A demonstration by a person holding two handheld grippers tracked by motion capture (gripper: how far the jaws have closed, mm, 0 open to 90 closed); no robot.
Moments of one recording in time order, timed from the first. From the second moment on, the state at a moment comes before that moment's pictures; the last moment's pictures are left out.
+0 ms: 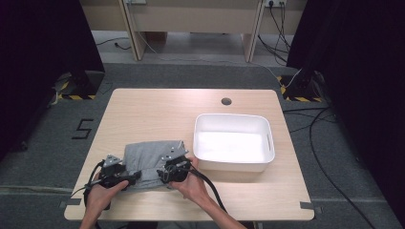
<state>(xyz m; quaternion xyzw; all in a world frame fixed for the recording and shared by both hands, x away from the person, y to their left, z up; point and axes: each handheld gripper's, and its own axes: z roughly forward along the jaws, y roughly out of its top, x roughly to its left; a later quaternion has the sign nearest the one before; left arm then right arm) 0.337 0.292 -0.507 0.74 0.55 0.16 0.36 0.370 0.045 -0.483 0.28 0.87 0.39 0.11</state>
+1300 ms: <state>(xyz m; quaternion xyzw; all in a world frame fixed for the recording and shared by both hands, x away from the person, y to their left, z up) 0.269 0.309 -0.507 0.75 0.54 0.16 0.36 0.339 0.054 -0.498 0.28 0.88 0.38 0.10</state>
